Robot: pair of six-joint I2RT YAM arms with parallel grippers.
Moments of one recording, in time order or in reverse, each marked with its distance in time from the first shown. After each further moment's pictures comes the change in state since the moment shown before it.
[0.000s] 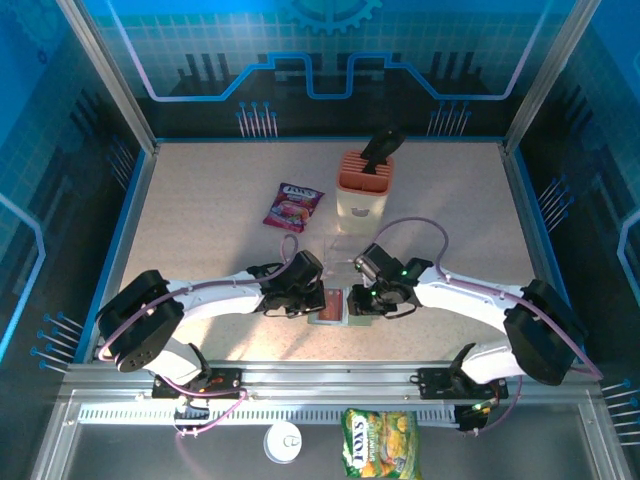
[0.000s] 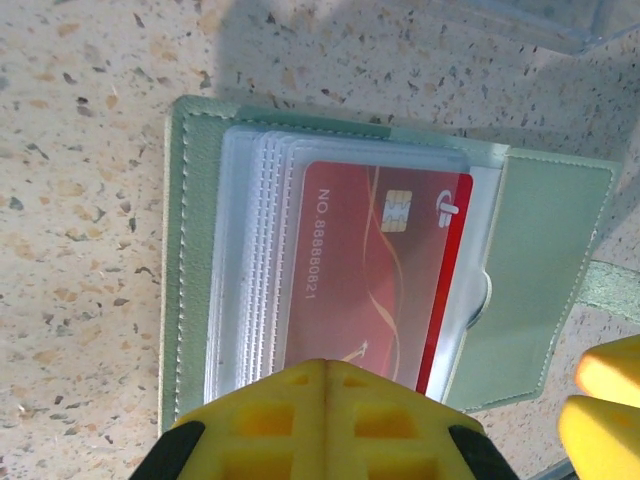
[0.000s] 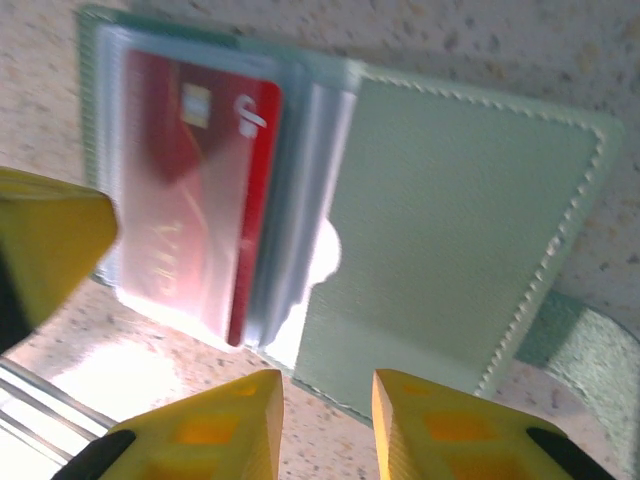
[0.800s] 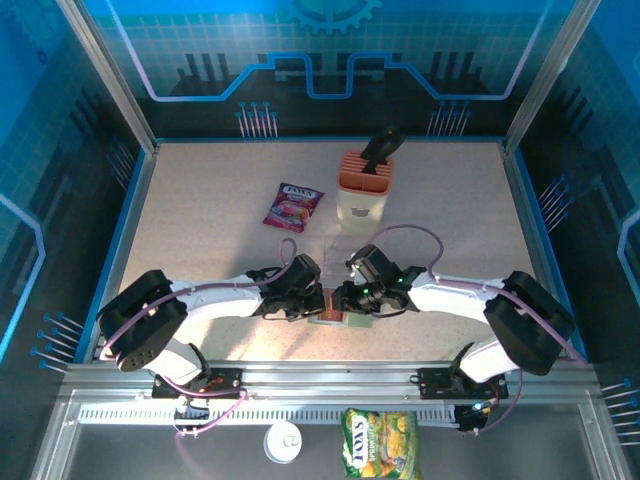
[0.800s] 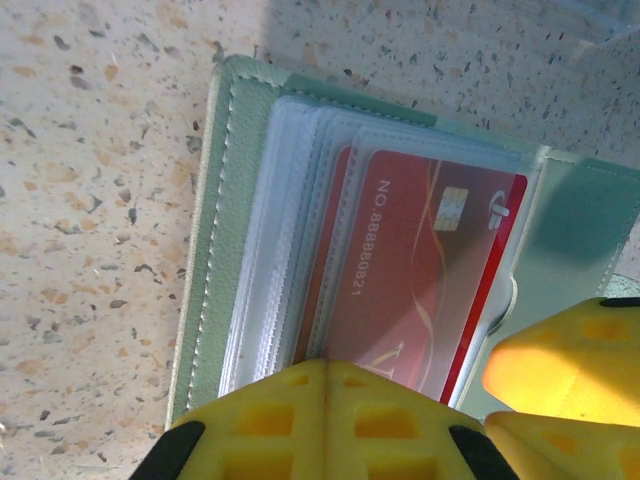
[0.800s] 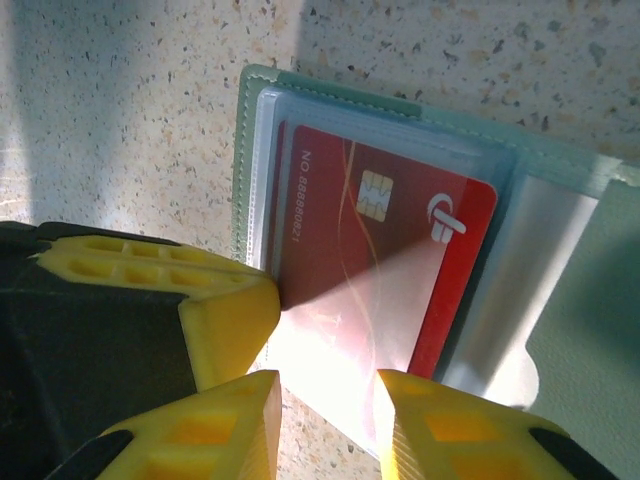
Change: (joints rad) left arm 0.000 0.008 -0.052 0.079 0.019 -0.028; right arm -0.007 0.084 -0.097 0.382 -0.154 0.127
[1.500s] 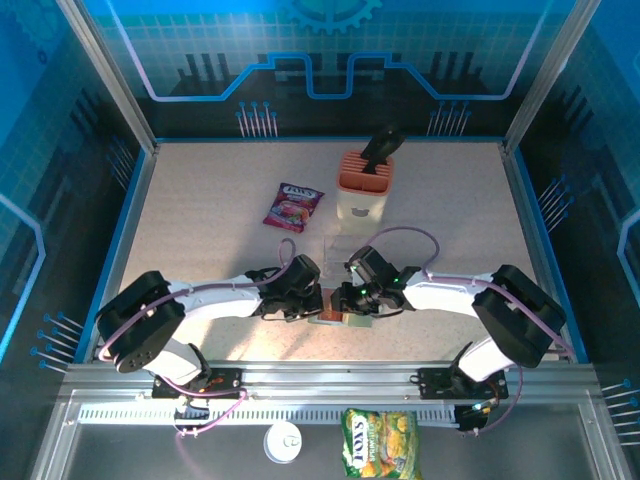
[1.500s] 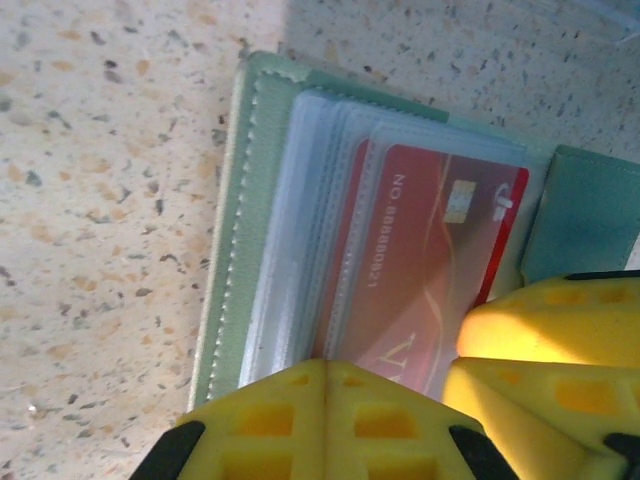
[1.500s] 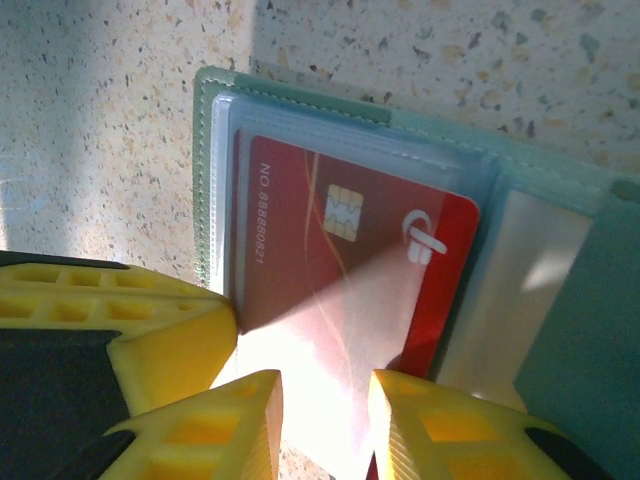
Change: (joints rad) left arm 0.000 -0.015 0.000 -0.032 -0.014 0.002; right arm -0.002 0.052 0.000 0.020 0.009 0.009
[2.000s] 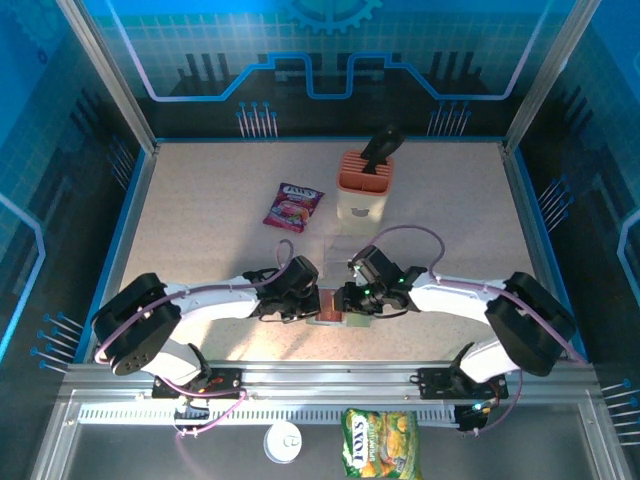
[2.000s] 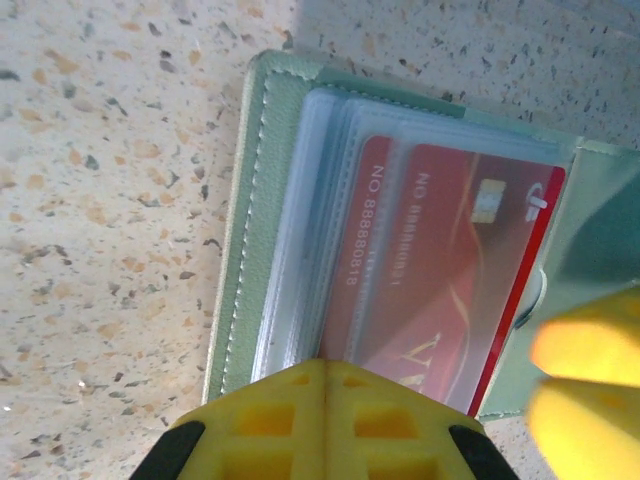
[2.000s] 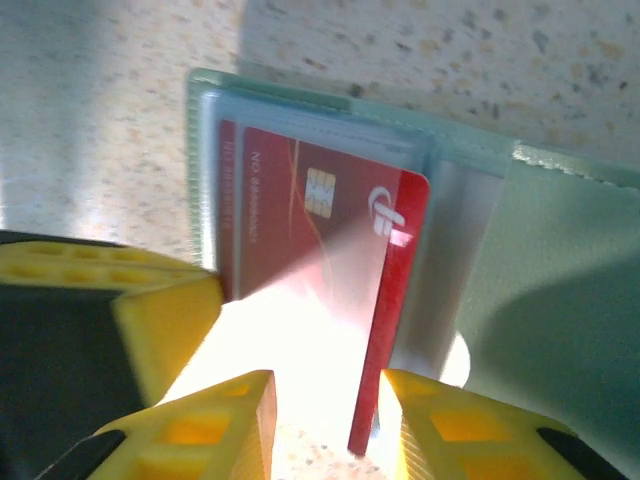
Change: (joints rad) left arm 0.000 -0.021 -0.011 -0.029 -0.016 0.006; right arm 0.000 -0.086 -0.005 -0.059 0.016 -0.011
